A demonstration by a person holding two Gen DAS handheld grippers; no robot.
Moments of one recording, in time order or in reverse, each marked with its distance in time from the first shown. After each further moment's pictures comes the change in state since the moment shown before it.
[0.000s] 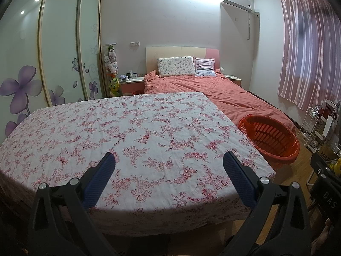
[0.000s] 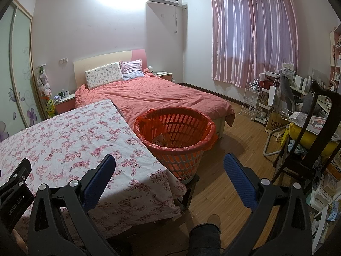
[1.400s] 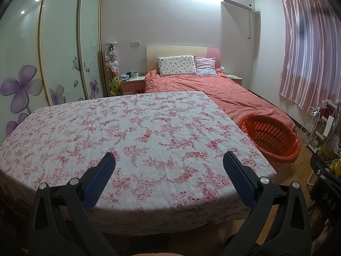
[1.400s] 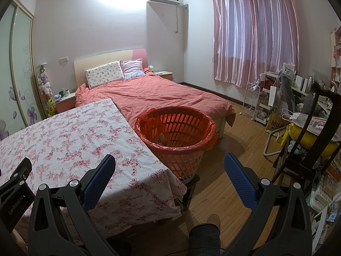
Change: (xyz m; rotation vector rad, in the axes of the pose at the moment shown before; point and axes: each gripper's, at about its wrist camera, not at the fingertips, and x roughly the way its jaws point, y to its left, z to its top) left arm 0.001 0.000 -0.003 -0.004 0.008 0.001; right arm -0.001 0.001 -0.001 0.001 0.000 0.000
